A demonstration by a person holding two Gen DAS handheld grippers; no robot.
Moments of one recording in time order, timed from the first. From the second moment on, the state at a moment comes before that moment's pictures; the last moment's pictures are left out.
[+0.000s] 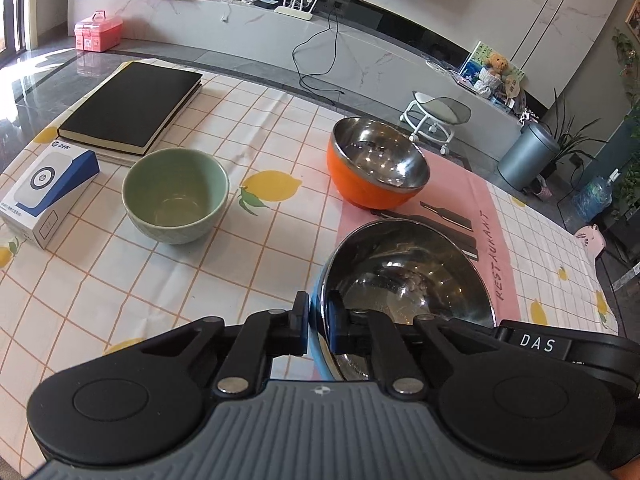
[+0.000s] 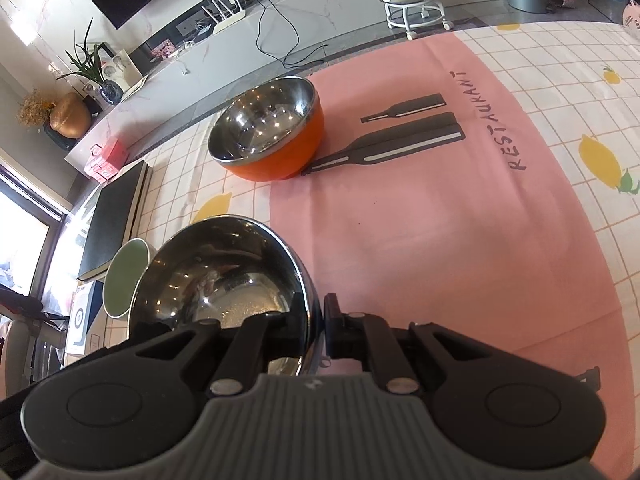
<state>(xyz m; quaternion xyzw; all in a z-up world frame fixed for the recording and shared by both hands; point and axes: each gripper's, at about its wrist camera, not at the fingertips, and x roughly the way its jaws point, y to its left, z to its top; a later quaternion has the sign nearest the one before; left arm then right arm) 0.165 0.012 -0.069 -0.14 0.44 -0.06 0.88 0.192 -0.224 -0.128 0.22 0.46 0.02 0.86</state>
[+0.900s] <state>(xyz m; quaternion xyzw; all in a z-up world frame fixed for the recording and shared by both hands) 0.091 -0.119 -0.115 -0.17 0.53 -0.14 0.82 0.076 -0.391 -0.142 0.22 0.49 -0.01 0.84</state>
